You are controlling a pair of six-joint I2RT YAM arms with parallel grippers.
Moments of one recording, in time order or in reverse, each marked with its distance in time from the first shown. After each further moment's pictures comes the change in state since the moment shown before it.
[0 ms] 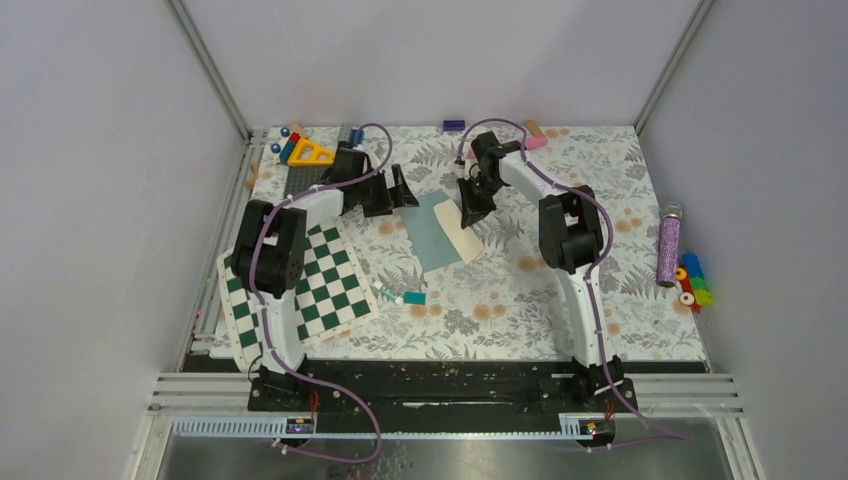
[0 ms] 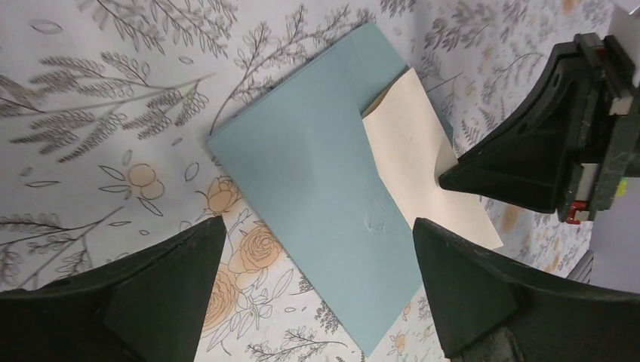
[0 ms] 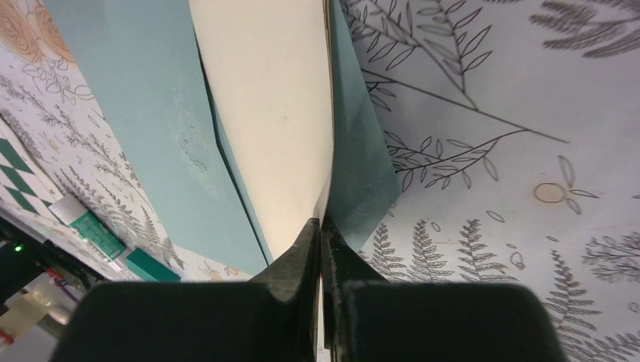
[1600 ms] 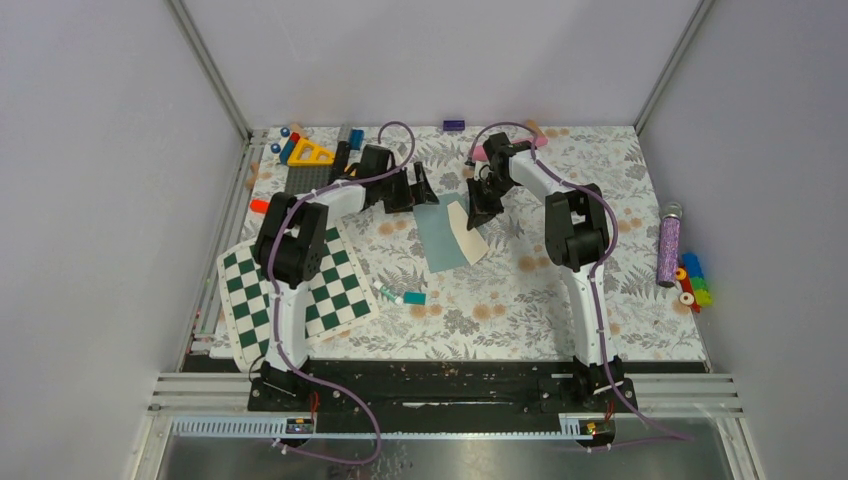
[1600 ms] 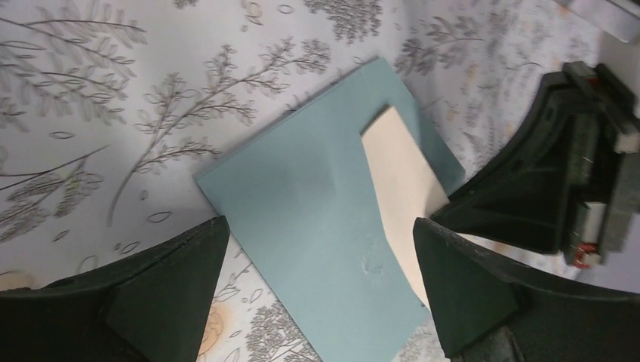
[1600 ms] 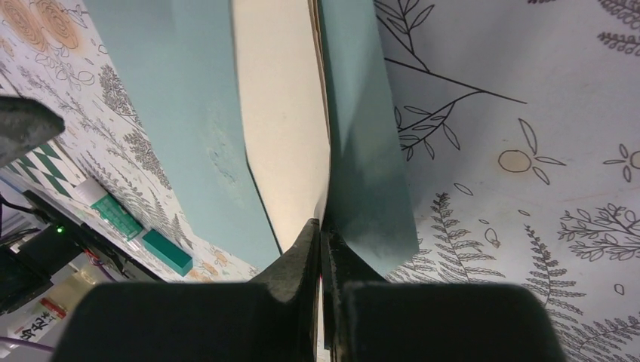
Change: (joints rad) left arm -0.108 0.151 0.191 -0.084 -0.084 -0.026; right arm -0.053 0.000 -0.037 -0.020 -0.096 0.016
